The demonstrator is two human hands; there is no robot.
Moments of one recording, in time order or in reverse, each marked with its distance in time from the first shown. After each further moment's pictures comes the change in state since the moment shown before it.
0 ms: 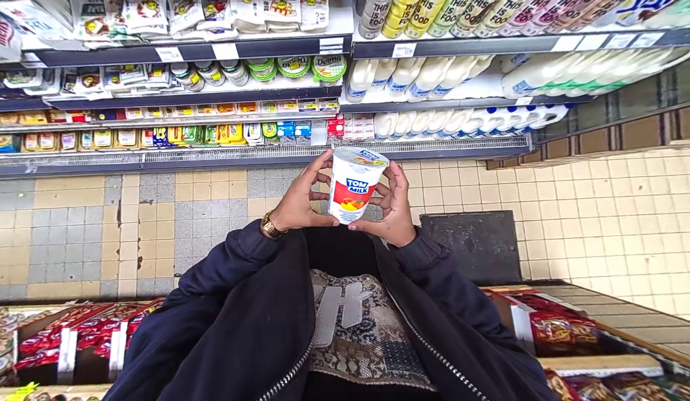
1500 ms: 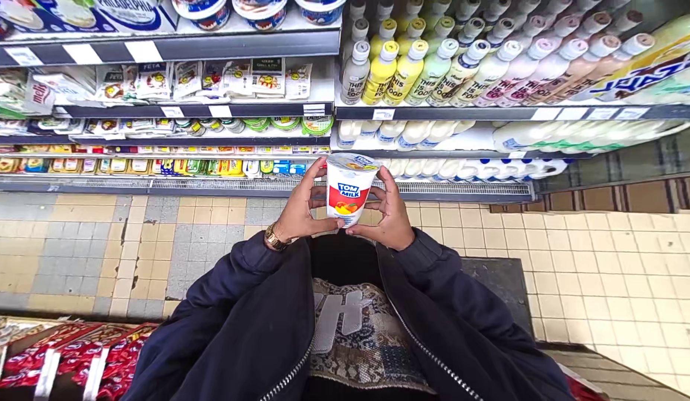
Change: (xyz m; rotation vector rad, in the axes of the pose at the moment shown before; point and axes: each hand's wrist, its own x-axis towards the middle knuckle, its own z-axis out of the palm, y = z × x) left_hand 0.156 0.005 0.017 0.080 0.154 0.047; right_hand 0.136 0.010 -0.115 -0.073 -0.110 -0.051
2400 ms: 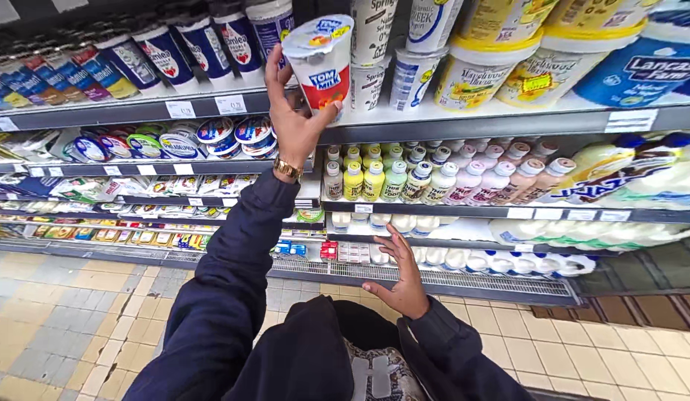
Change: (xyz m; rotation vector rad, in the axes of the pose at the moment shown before) left_hand 0.298 0.174 0.027 0.411 0.549 0.657; right_hand 0.051 0.015 -0.128 -0.197 0.117 -0.320
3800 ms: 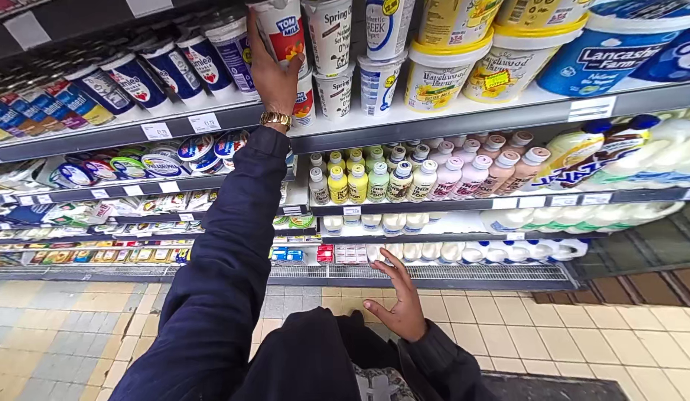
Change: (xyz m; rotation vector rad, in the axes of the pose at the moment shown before) left_hand 0.117 -0.069 0.056 0.597 0.191 0.069; right_hand -0.050 0.007 -0.019 -0.032 0.055 0.096
